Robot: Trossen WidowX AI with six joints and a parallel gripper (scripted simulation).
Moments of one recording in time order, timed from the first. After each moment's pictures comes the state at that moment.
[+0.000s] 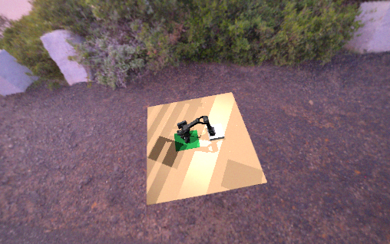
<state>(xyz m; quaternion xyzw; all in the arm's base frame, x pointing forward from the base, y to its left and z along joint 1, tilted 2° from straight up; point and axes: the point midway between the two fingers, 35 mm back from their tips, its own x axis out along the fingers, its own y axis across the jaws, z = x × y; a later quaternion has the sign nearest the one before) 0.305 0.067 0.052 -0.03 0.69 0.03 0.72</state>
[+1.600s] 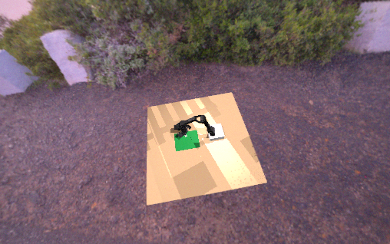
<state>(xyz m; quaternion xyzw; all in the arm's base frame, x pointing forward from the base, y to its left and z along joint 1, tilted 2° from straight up) 0.345 0.010 0.054 0.26 0.64 -0.24 0.68</state>
